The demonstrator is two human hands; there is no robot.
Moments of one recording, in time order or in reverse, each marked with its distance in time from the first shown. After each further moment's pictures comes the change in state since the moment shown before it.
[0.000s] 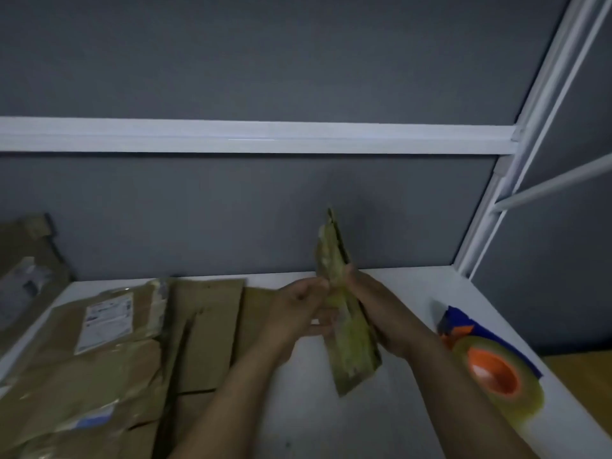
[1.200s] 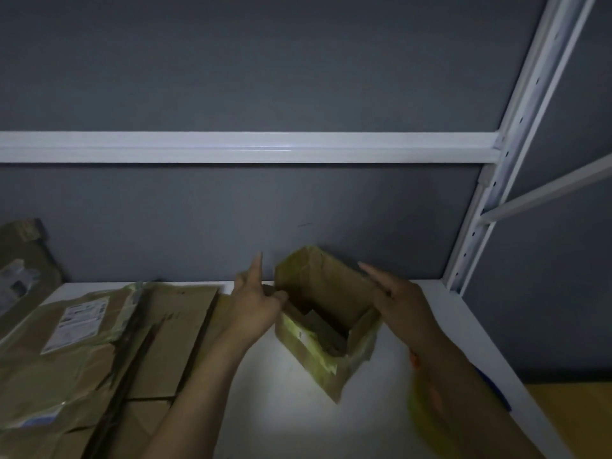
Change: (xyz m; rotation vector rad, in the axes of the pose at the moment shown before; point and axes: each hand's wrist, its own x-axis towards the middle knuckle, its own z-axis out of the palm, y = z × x) left_hand 0.045 0.000 0.029 0.665 0.373 0.140; right_hand 0.014 0.025 -0.127 -0.524 0.229 -0.302
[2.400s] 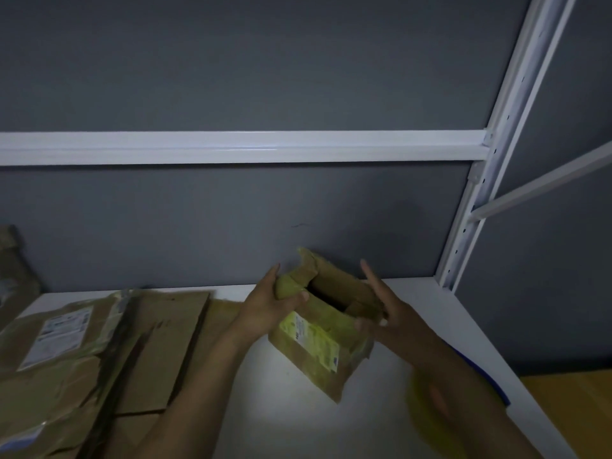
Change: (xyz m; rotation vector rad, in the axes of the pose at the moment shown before) left_hand 0.042 -0.033 0.030 -0.021 -0.198 0.050; right_hand -0.012 0.030 0.011 0.258 -0.243 -0.036
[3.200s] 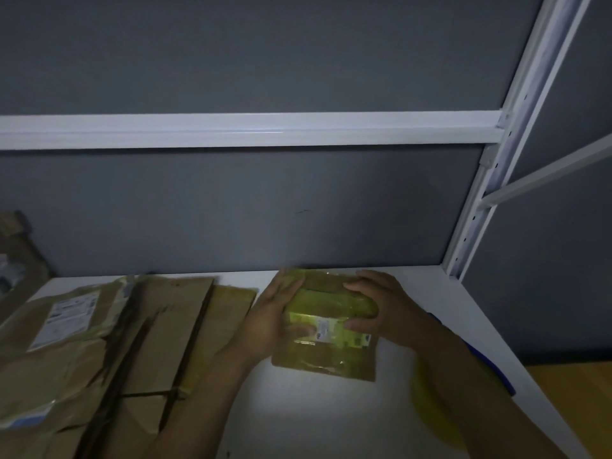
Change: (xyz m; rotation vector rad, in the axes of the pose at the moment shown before) left_hand -0.030 -0.035 0.015 0.236 -0.074 0.303; right_hand 0.022 0.032 0.003 -0.527 -0.072 0.017
